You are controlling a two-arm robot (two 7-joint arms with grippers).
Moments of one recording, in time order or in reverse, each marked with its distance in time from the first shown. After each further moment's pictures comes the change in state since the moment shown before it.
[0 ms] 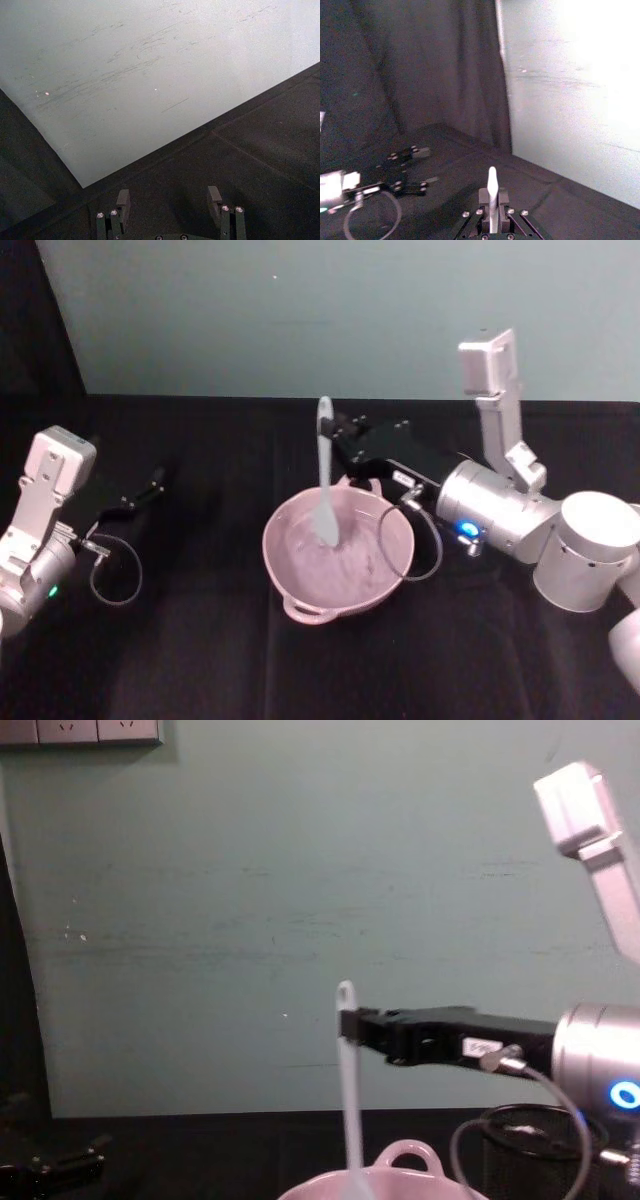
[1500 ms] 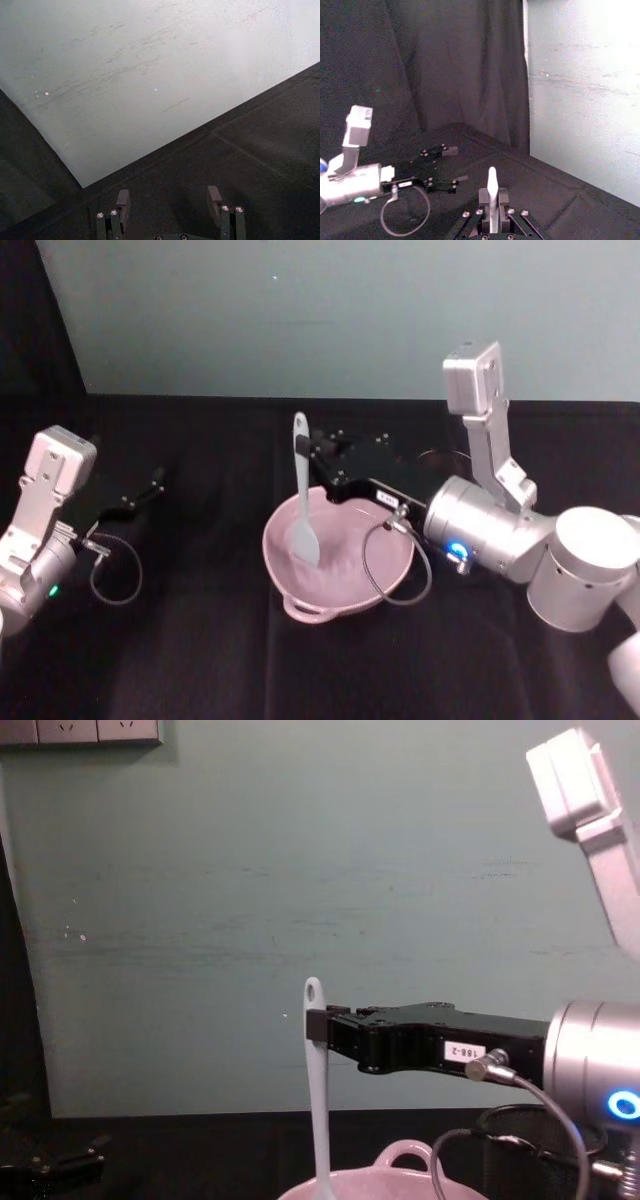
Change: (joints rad) left arm 0.000 0.000 0.000 0.000 0.000 0.000 0.000; right arm -0.049 0.017 -0.028 -0.105 -0.021 0.011 0.011
